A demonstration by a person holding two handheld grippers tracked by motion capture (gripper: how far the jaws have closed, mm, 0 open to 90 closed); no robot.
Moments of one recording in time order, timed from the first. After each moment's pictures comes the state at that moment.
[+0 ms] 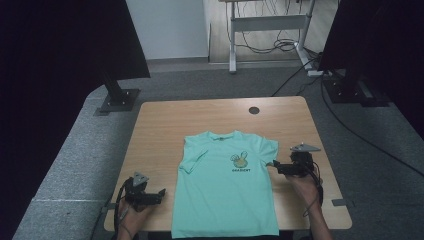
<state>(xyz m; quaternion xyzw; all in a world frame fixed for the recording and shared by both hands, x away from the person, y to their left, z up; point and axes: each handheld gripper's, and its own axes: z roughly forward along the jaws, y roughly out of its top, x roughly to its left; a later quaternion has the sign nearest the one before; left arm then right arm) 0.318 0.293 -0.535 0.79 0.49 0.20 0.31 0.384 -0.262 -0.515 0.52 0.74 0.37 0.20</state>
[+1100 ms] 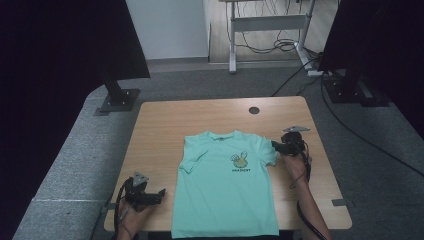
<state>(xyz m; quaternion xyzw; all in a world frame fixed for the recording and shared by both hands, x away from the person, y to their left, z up) 0.319 0.293 -0.535 0.79 0.49 0.20 0.31 0.467 -0.260 -0.531 0.53 0.74 0.36 0.20</state>
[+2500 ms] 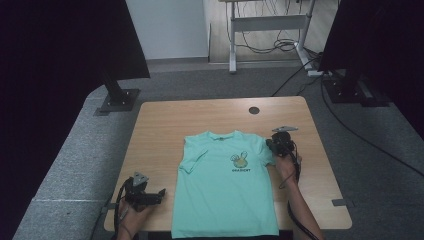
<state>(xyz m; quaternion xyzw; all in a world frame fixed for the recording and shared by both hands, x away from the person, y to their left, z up) 0.319 0.293 -0.535 0.79 0.49 0.20 0.31 0.462 -0.219 -0.522 0.53 0.74 0.36 0.19</state>
